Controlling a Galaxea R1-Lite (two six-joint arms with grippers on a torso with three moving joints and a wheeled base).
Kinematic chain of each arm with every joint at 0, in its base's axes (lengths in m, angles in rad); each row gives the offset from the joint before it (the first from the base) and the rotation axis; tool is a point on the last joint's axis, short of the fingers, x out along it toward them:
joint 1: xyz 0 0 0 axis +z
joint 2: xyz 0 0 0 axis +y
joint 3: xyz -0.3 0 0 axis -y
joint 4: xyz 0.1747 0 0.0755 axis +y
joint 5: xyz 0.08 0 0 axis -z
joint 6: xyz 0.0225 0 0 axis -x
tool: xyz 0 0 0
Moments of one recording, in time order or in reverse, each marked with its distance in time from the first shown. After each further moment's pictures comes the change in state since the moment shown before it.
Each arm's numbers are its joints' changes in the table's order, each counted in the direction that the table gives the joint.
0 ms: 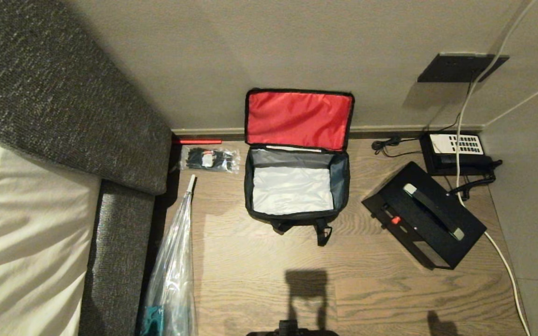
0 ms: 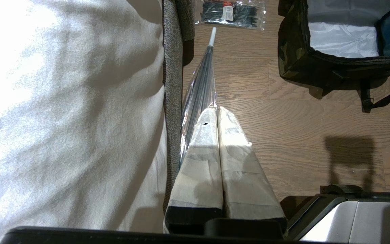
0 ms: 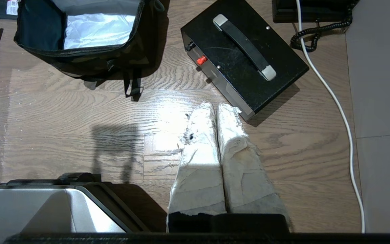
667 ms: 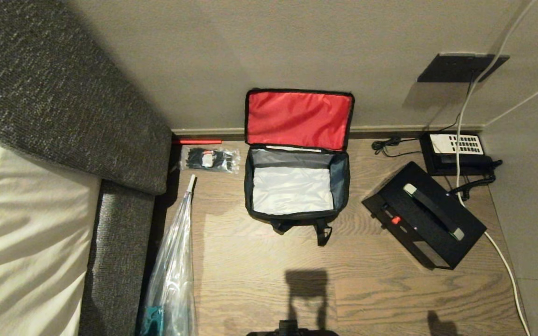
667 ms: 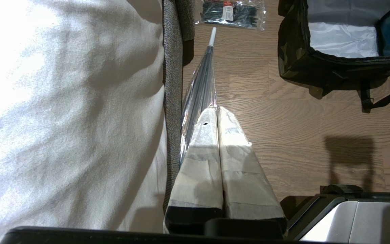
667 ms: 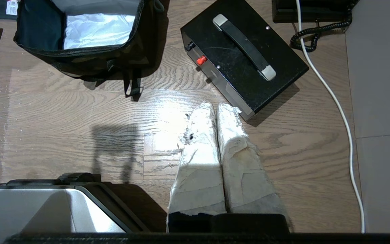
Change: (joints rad) left arm 0.000 0.000 0.000 0.000 0.000 0.001; right arm 0.000 0.000 0.000 0.000 0.000 0.000
